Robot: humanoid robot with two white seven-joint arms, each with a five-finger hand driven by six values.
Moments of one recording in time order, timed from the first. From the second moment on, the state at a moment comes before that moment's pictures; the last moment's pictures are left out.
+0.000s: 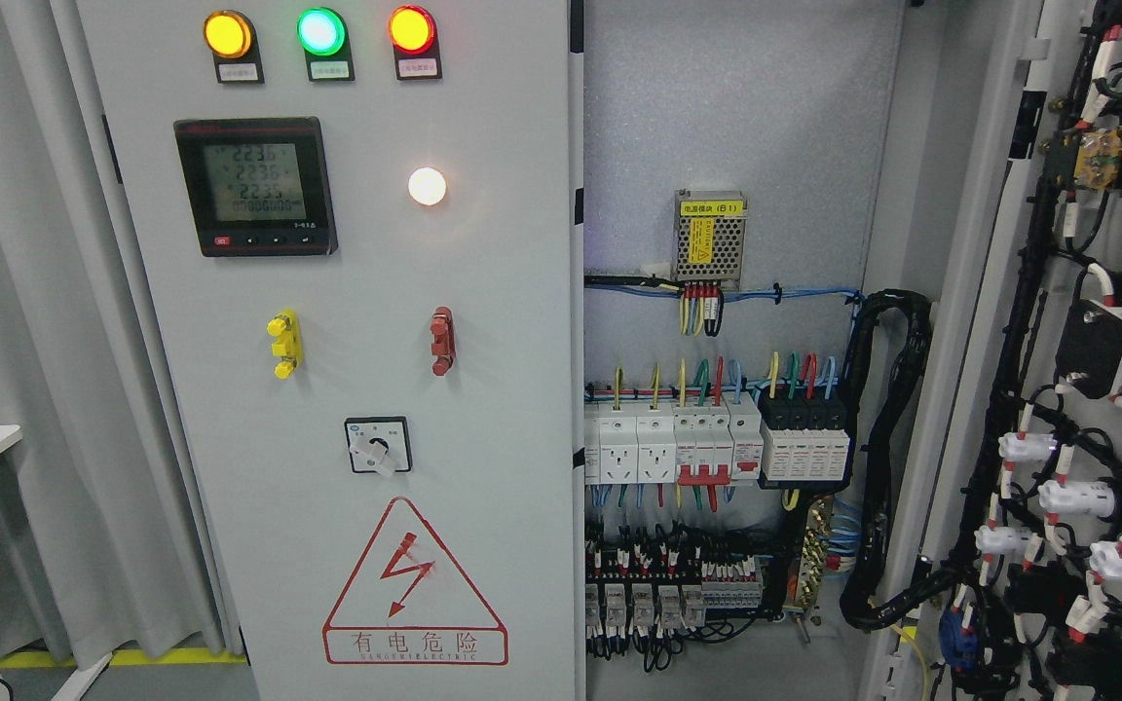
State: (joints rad) left arm -0.17 0.53 -0.78 -1.61 0.61 0.18 -0.38; right arm 0.00 0.00 0.00 0.00 -0.06 -0.08 0.08
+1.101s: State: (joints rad) left arm 0.01 0.14 -0.38 -0.37 0.44 0.04 -0.25; right arm 0.32 -0.04 0.06 -0.72 -0.06 -0.08 0.07
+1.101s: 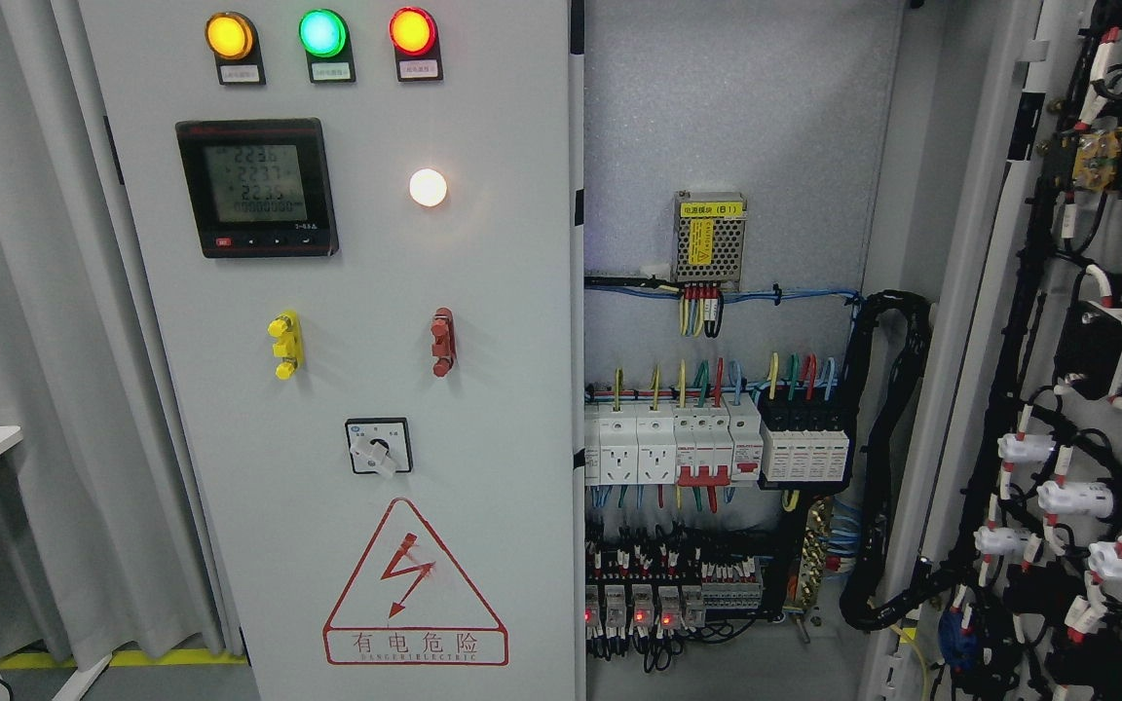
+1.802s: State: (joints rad) left arm 0.05 0.04 -0.30 -0.10 0.38 -0.06 -0.25; right arm 0.39 -0.08 0.27 -1.51 -0.05 -0.08 0.07
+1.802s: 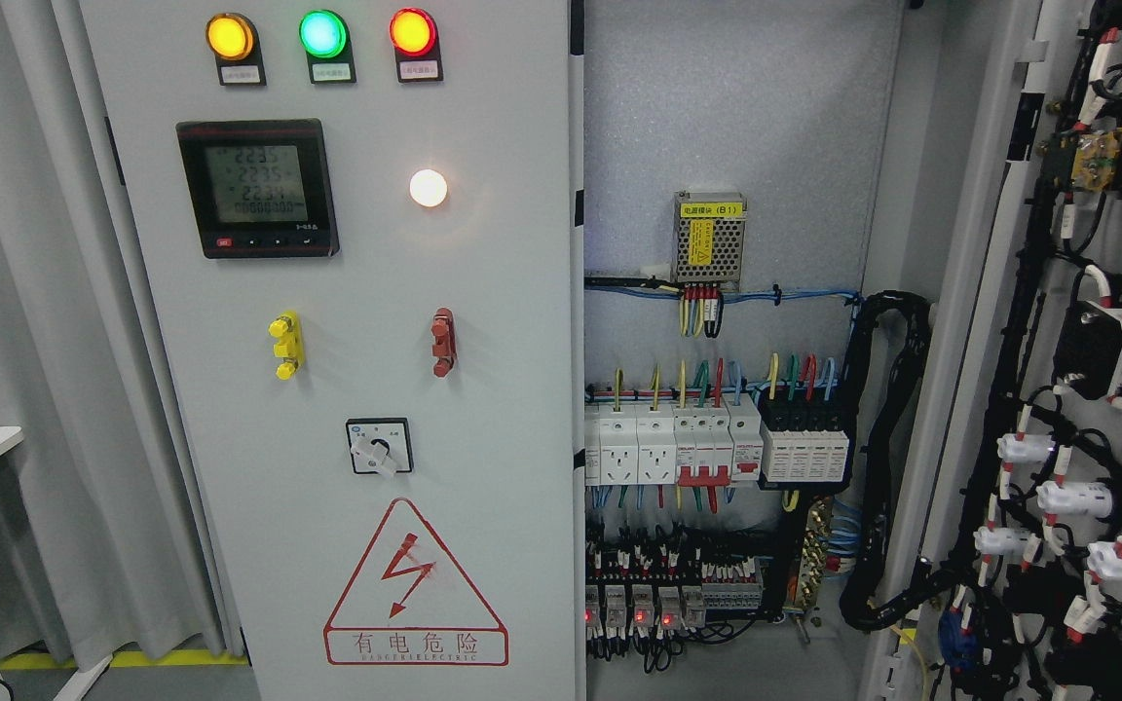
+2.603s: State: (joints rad) left arm 0.06 0.01 -0.28 -0.02 0.38 -0.10 -0.25; right arm 0.09 -0.02 0.33 -1.85 0.09 -0.07 0.06
